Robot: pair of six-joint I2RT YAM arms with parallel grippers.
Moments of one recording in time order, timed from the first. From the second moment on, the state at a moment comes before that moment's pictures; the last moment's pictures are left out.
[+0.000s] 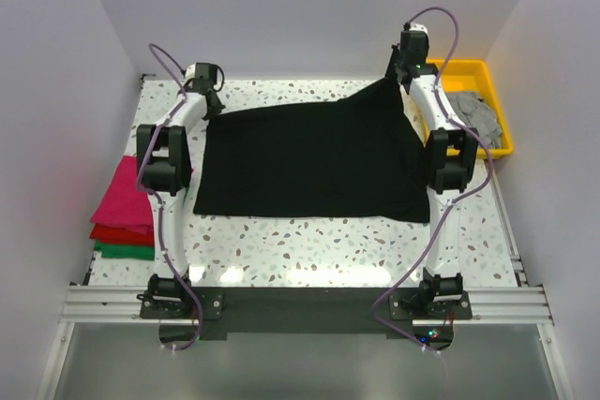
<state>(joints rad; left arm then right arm) -0.06 2.36 1.92 -0.45 -0.31 -0.54 0.07 2.41 2.28 -0.42 0.14 0.25</state>
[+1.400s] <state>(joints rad) -0.03 1.95 1.46 -0.28 -0.16 -0.63 0.07 1.76 1.33 -0.34 0.14 0.36</state>
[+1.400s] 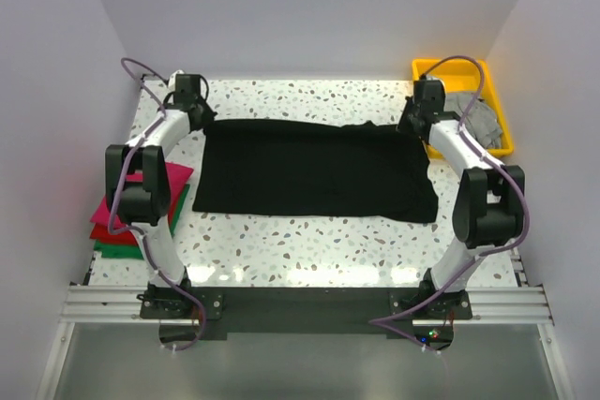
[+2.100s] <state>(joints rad) -0.03 1.82 1.27 -0.36 -0.15 -0.68 0.07 1.52 1.01 -0.31 0.14 0.43</state>
